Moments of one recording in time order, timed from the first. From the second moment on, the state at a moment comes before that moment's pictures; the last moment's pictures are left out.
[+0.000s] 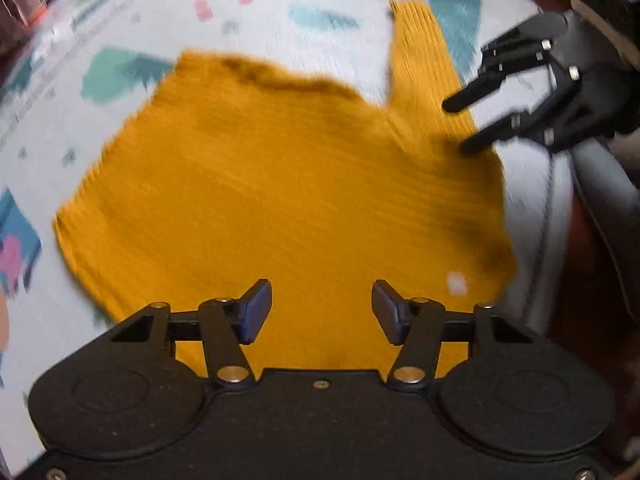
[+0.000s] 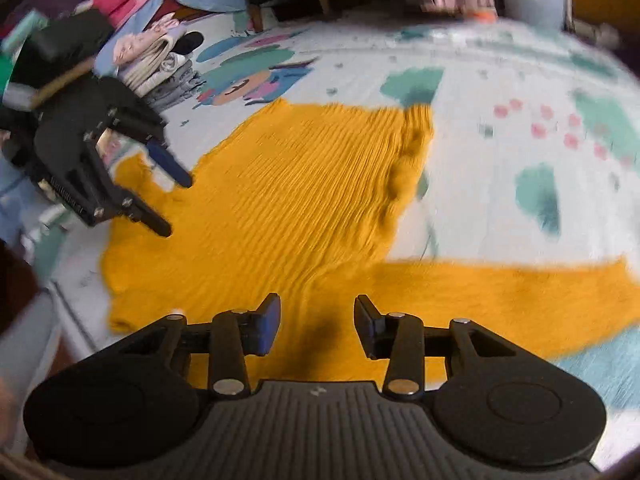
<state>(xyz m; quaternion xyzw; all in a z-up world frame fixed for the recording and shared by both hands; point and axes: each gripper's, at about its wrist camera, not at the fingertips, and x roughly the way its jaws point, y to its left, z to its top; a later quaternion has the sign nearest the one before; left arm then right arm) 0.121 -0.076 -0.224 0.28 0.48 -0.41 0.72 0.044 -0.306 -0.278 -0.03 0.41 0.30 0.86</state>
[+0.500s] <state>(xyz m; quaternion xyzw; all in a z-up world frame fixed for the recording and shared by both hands) 0.172 -0.183 -0.276 0.30 0.36 -0.46 0.75 0.036 -0.287 -0.308 -0.11 0.42 0.30 0.85</state>
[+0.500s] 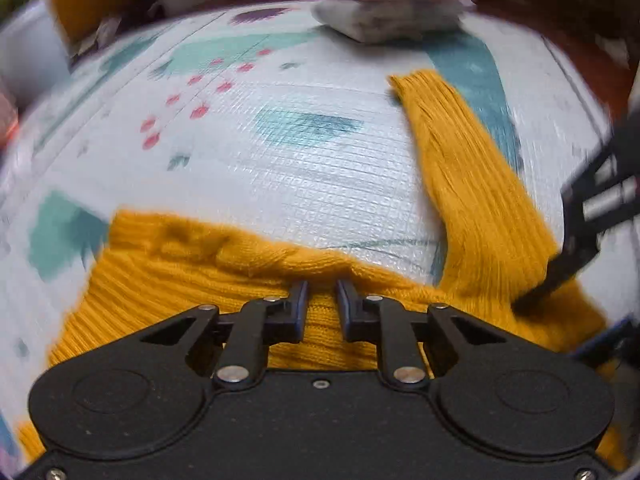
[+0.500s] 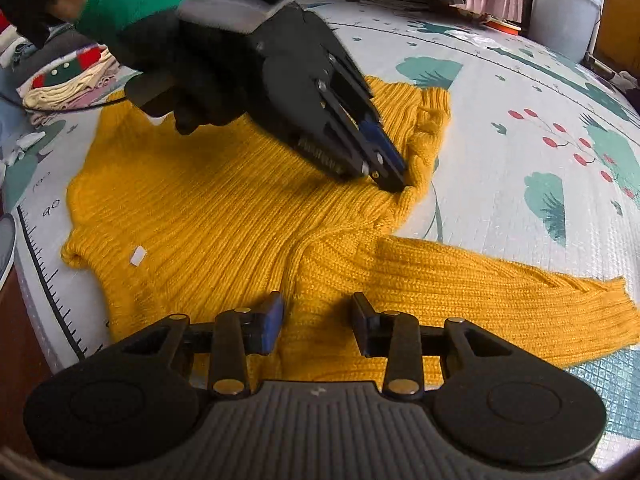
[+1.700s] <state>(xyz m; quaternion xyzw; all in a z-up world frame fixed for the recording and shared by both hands) 0.244 -0.146 -0.225 0.07 0.58 -0.31 0.75 0.036 -0.405 -0.329 0.37 0.54 0.16 0.74</state>
